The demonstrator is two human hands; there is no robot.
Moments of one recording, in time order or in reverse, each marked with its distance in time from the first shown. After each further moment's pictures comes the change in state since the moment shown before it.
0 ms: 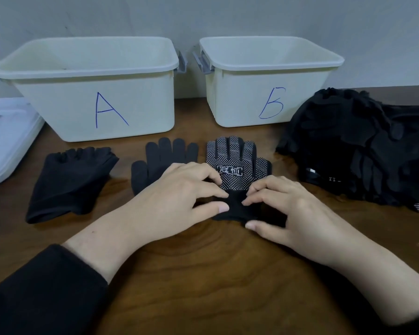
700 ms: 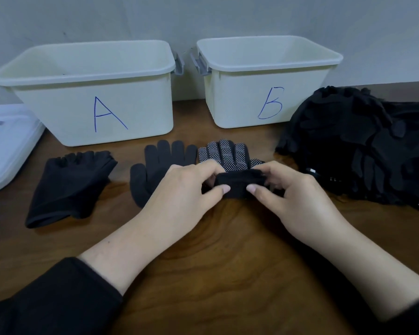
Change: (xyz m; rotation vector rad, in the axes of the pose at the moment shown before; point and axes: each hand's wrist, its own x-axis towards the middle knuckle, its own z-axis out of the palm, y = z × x) left_hand 0.010 0.026 0.007 -0.162 0.246 -0.270; right_hand 0.018 -0.001 0.006 0.282 0.270 0.278
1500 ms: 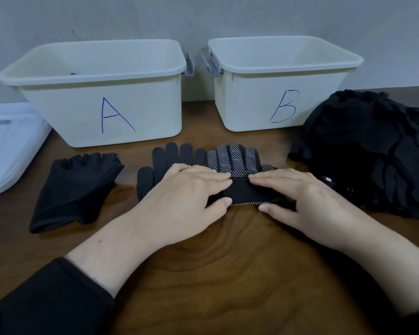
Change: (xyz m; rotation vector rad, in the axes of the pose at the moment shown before) left_hand 0.009 -0.022 -0.009 0.310 -0.203 0.113; right_hand 0.022 0.016 -0.012 -0.296 -0.231 -0.231
